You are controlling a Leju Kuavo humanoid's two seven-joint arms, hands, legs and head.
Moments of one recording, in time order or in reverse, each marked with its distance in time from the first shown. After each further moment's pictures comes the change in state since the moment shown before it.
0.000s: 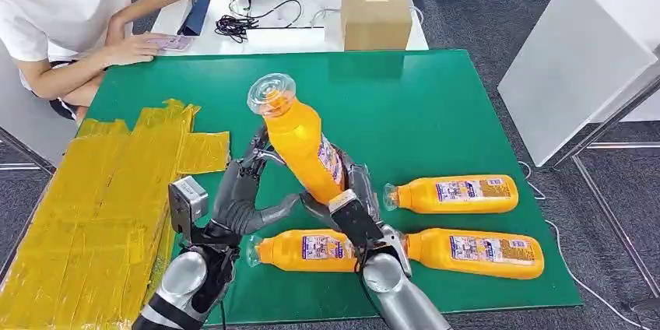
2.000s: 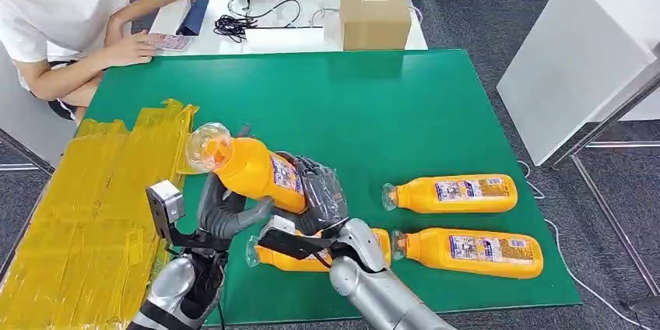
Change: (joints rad) left arm 0.041 0.014 0.040 0.016 0.115 -0.024 -0.006; right arm -0.159 0.050 0.245 0.308 0.352 -0.238 0.060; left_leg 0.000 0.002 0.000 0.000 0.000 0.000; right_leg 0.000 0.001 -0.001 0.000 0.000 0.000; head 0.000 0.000
